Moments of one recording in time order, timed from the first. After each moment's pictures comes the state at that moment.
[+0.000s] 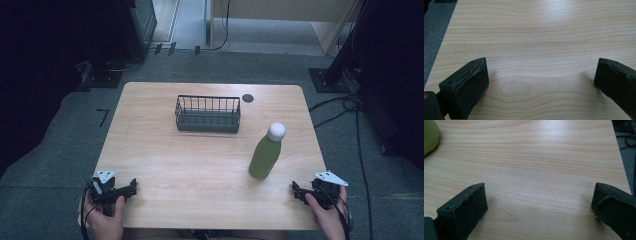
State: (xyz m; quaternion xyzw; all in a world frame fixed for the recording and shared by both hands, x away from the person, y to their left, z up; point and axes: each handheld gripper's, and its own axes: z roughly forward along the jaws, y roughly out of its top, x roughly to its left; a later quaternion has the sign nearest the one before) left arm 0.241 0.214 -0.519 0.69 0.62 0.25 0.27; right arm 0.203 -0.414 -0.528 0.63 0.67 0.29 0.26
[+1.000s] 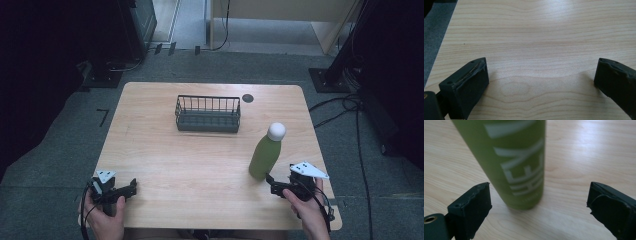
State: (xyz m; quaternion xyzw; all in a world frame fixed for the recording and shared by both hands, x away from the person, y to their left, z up) left arm 0.241 0.214 -0.519 0.69 0.62 0.25 0.27; right arm 0.211 -0.332 -0.470 0.55 0.70 0.40 0.23
